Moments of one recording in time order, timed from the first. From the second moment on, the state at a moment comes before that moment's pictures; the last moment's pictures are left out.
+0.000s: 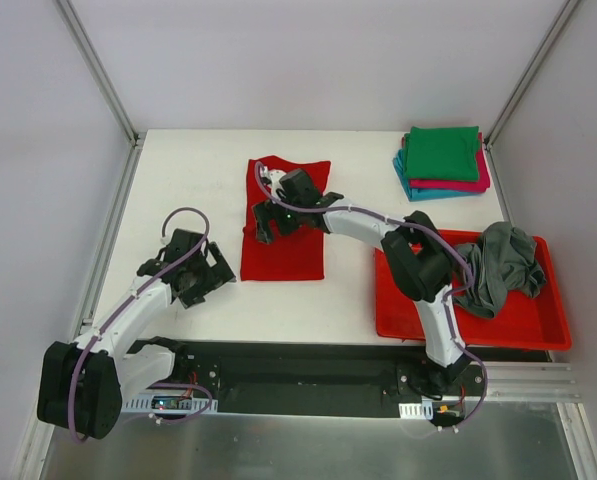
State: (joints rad) left arm -0.24 1.02 0.54 -0.61 0.03 -0.81; right arm 0.78 2.11 1.57 -0.23 -0.26 0.19
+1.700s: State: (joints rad) left arm -0.22 0.98 0.52 -0.61 0.02 -0.78; right arm 0.77 2.34 1.94 -0.34 -0.09 0.10
